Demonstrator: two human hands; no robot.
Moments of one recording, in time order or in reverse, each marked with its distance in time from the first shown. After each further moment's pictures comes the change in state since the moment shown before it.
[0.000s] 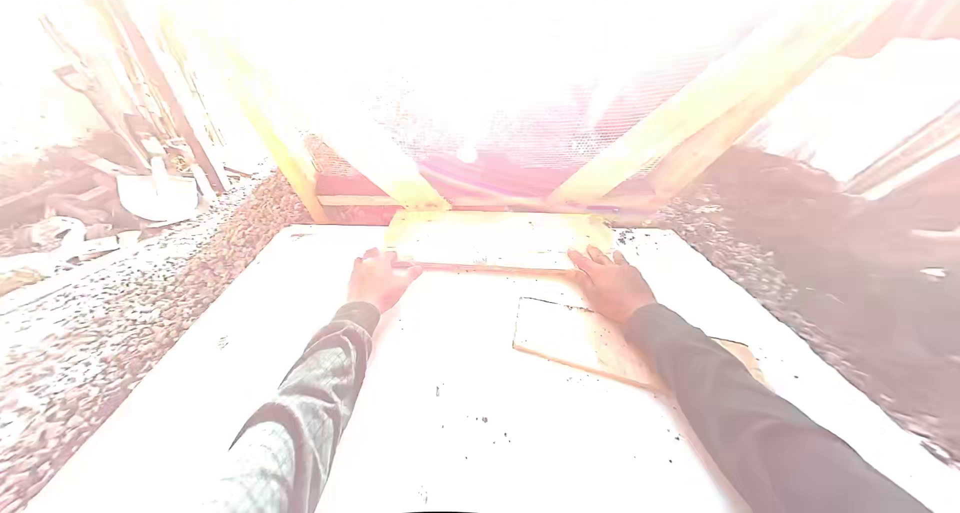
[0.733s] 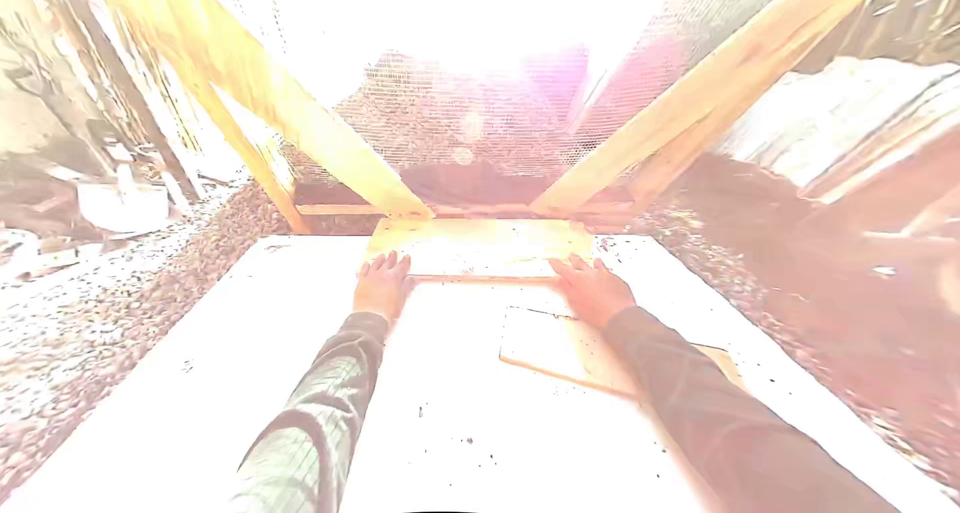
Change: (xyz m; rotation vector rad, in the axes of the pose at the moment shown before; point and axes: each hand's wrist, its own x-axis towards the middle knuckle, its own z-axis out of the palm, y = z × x) left_hand 0.003 0.027 0.018 0.225 -0.097 0.209; right_hand 0.007 0.000 0.005 -0.126 -0.005 0.040
